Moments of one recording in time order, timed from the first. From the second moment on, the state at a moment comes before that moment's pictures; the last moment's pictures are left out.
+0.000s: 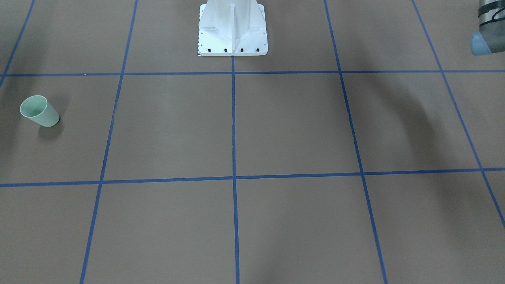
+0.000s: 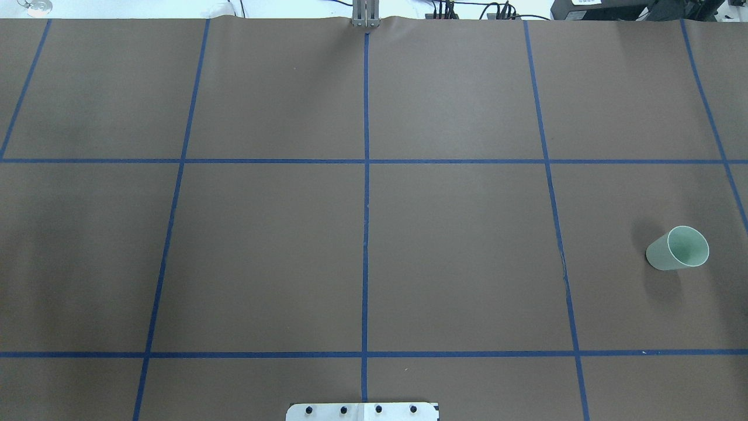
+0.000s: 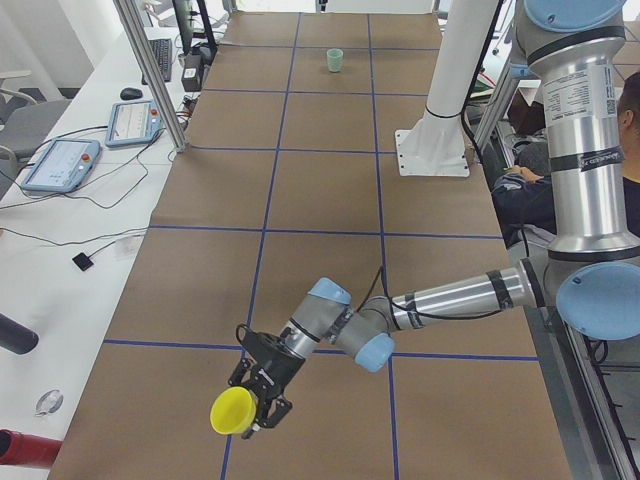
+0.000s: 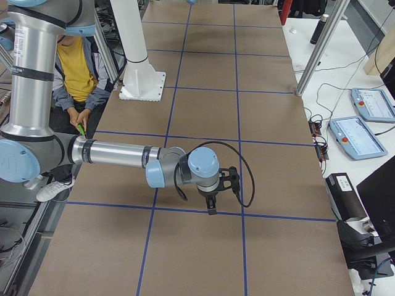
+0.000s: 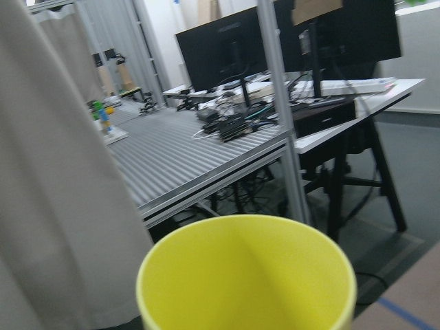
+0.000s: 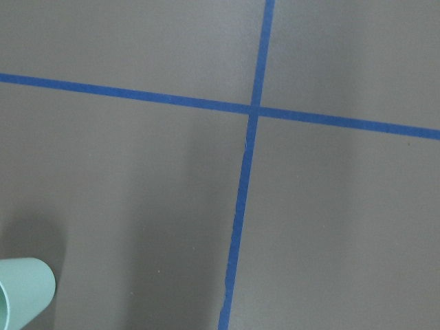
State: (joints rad) left arm -1.25 -1.45 -1.39 -2.50 -1.17 -1.14; right arm 1.57 -1.73 1.70 -1.32 2.41 -0.01
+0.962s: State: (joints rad) left arm -1.22 -1.71 -1.56 -2.75 -1.87 -0.73; right arm 1.52 -1.66 1.76 -1.08 2.42 -0.01
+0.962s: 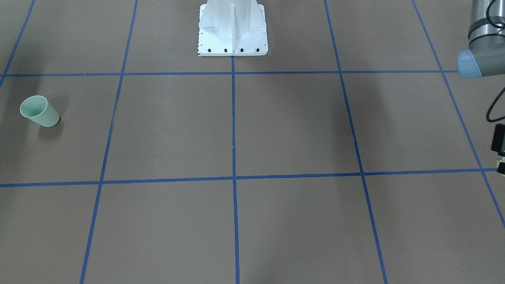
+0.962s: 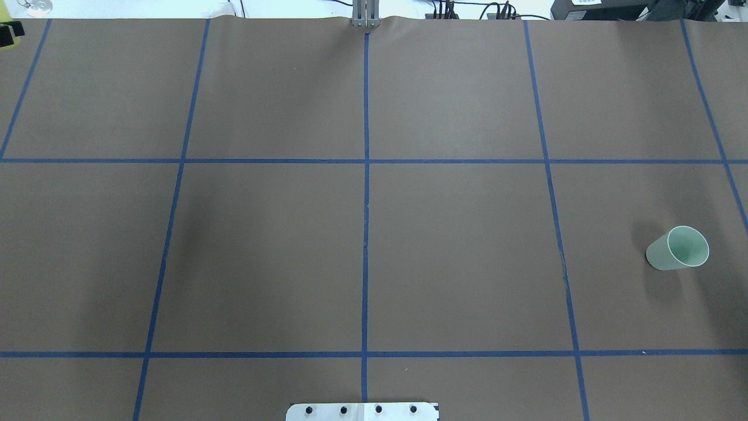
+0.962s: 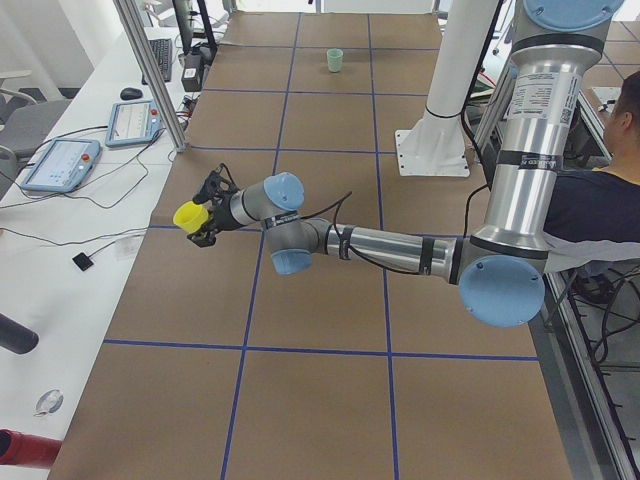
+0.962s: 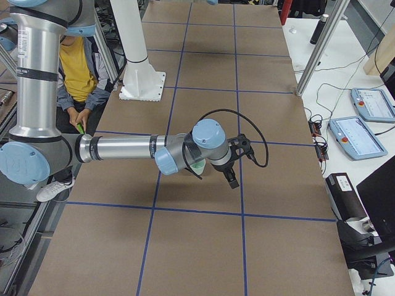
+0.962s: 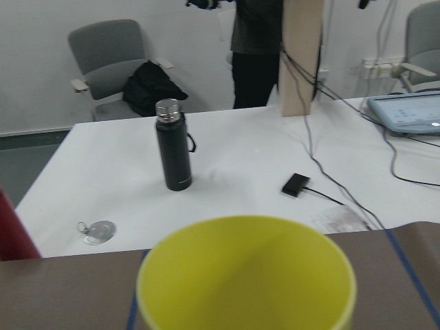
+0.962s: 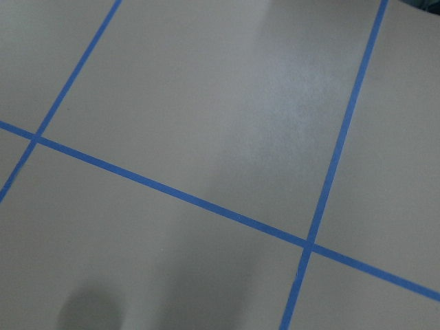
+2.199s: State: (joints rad) left arm -0.78 -2.01 -1.54 -2.94 -1.96 -0.43; right arm 1.16 -1.12 1.79 -1.37 2.44 0.67
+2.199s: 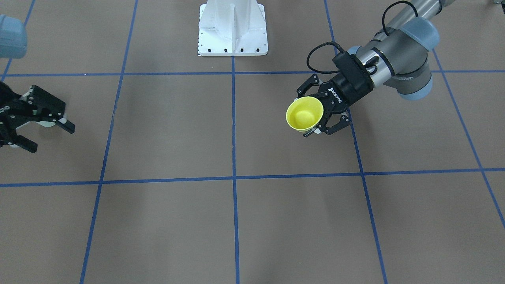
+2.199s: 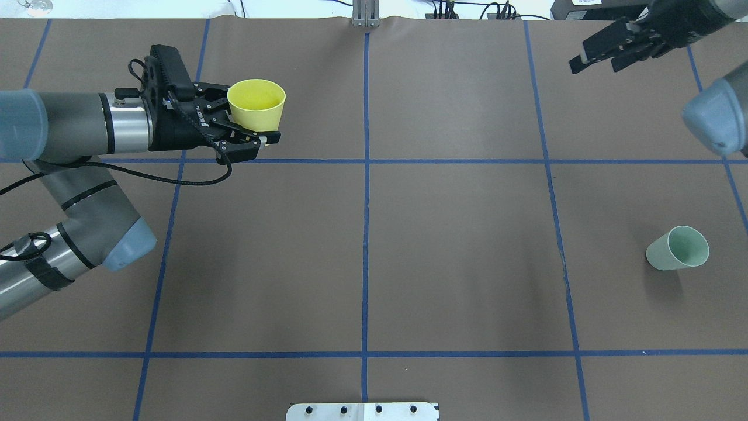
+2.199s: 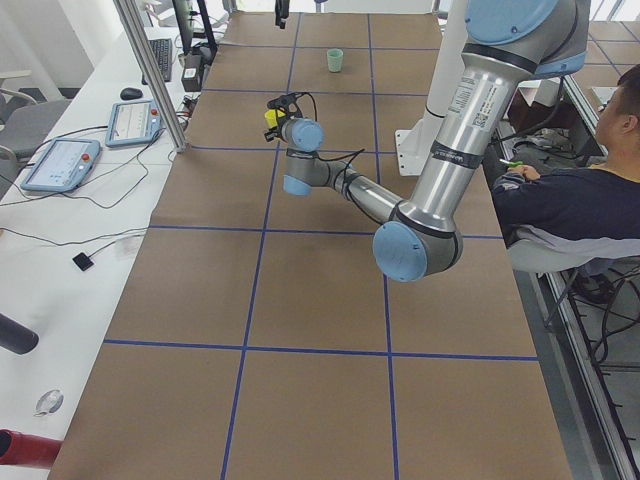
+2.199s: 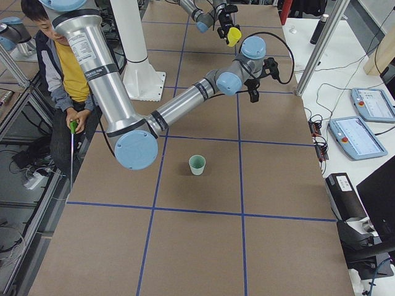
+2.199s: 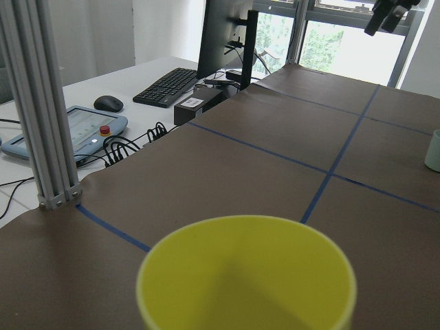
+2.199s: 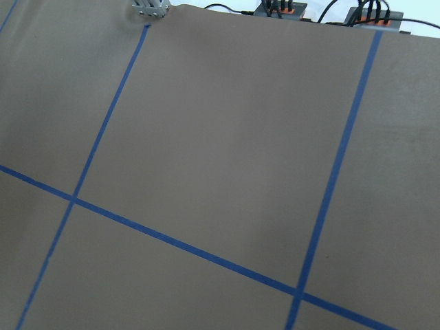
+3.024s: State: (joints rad) left arm -0.66 -2.10 -1.44 -3.04 -1.77 -0.23; right arm 0.91 -0.75 1.78 -1.75 2.36 0.88
